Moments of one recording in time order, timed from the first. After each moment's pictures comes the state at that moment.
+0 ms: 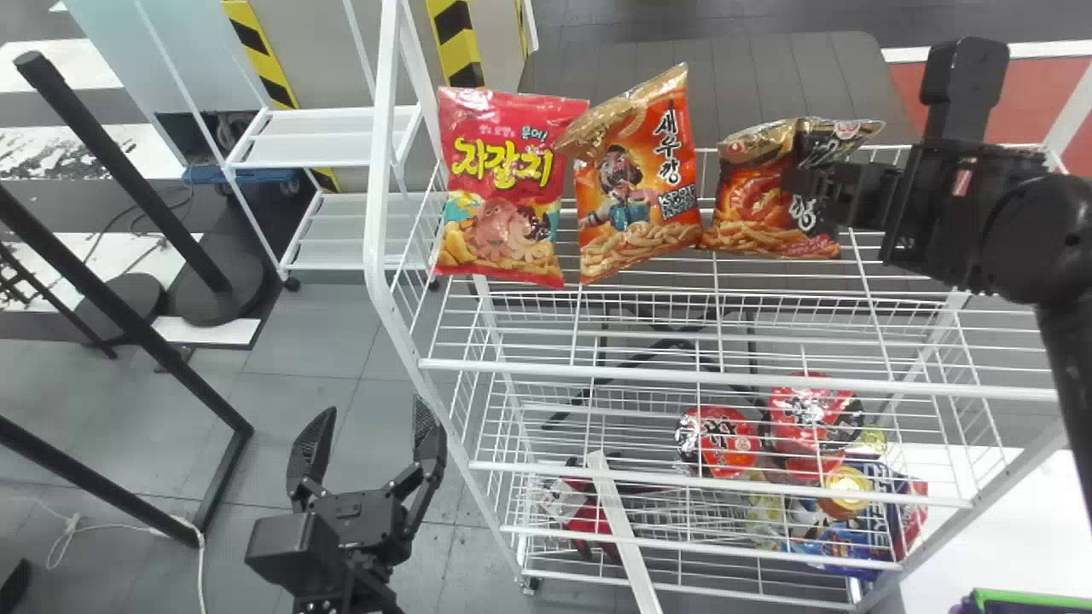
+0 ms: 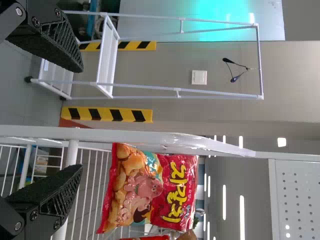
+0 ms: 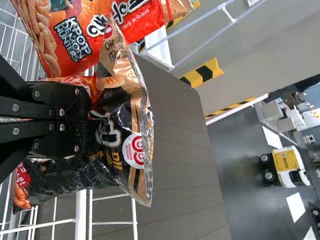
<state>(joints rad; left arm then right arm) 0.51 0.09 0.01 -1.55 0.12 -0.50 0.16 -0.41 0.00 -0.03 -1.47 -0.26 0.91 0.16</state>
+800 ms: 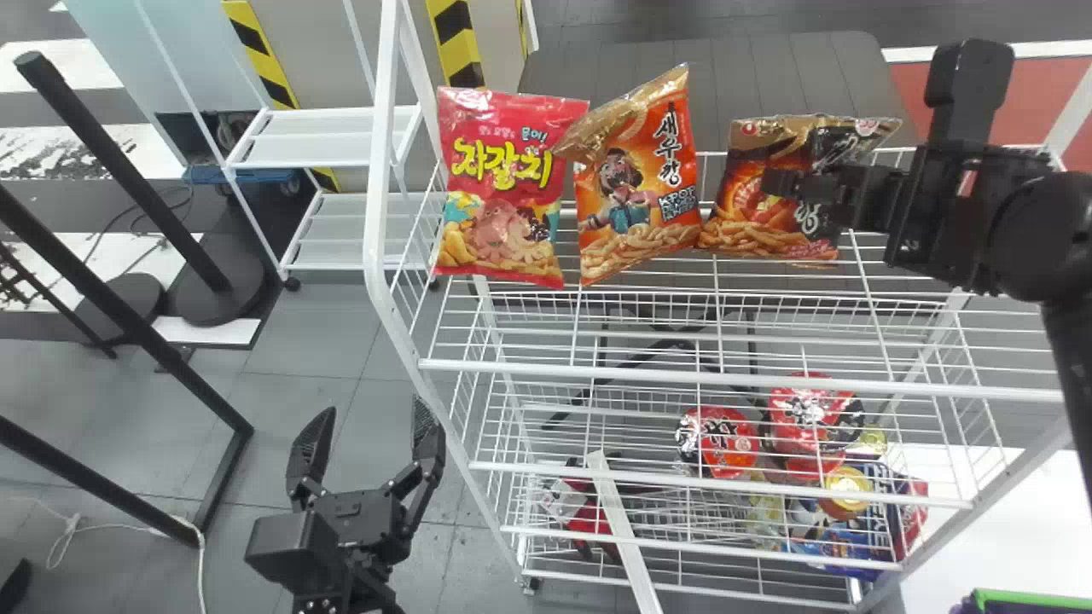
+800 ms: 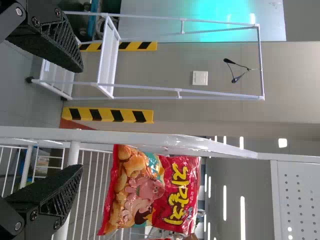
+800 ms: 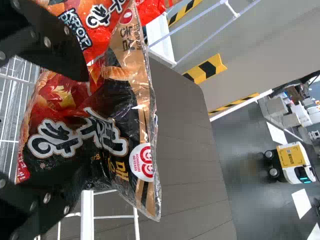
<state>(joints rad) 0.50 0.09 0.01 -1.54 0.12 -0.51 0.16 -0.40 0.00 -0.04 -1.47 -0.27 0.92 0.16</state>
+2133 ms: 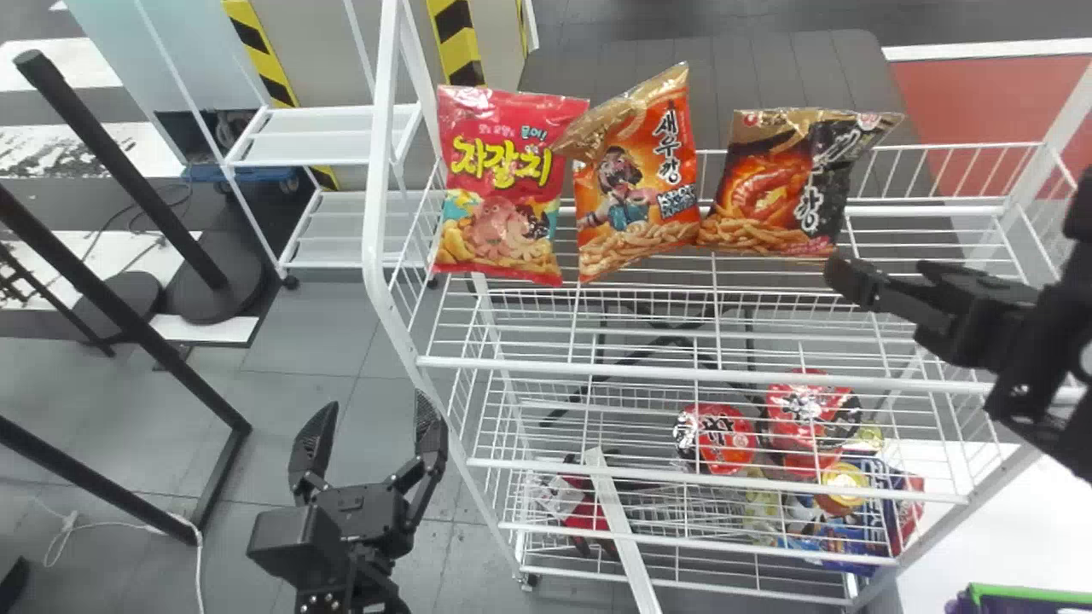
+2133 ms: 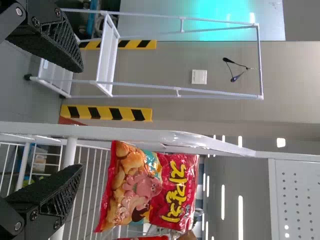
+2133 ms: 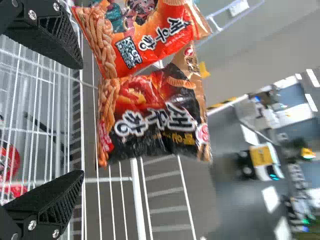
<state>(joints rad) 0.50 0.09 0.00 -1.54 0.12 -0.51 0.16 0.16 -0.03 -0.13 -2.05 -0.29 0.77 0.24</state>
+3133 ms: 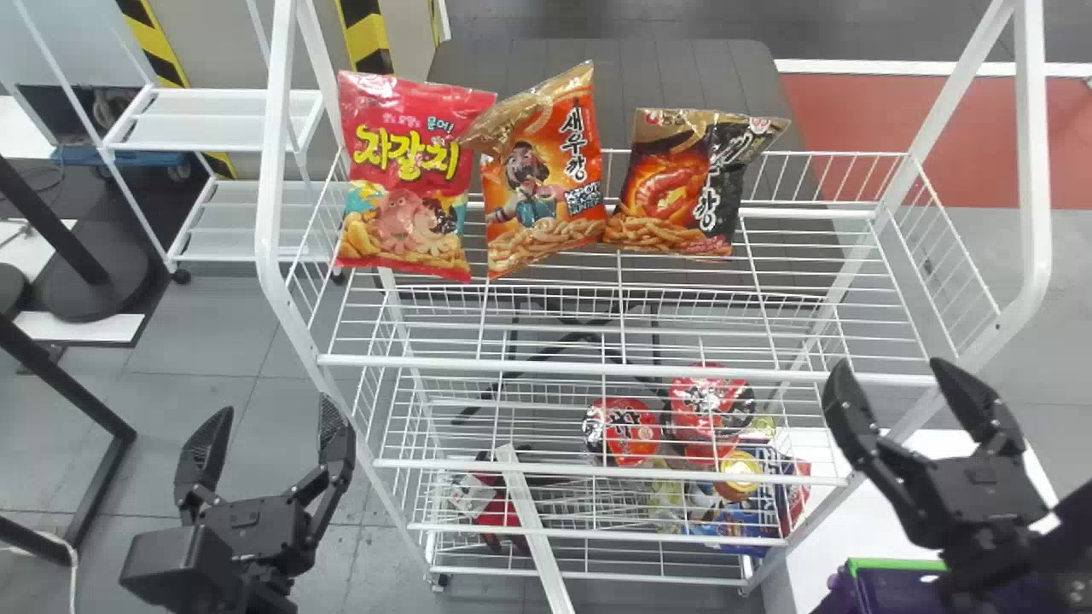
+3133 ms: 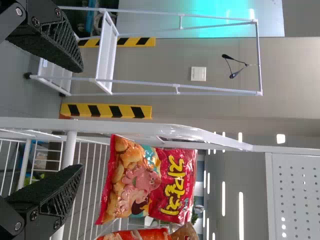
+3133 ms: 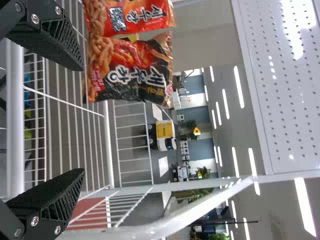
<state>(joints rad) 0.54 0.08 0.00 -1.60 0.09 -0.49 0.16 0.55 -0.03 -0.15 -1.82 -0.21 -0.22 0.30</state>
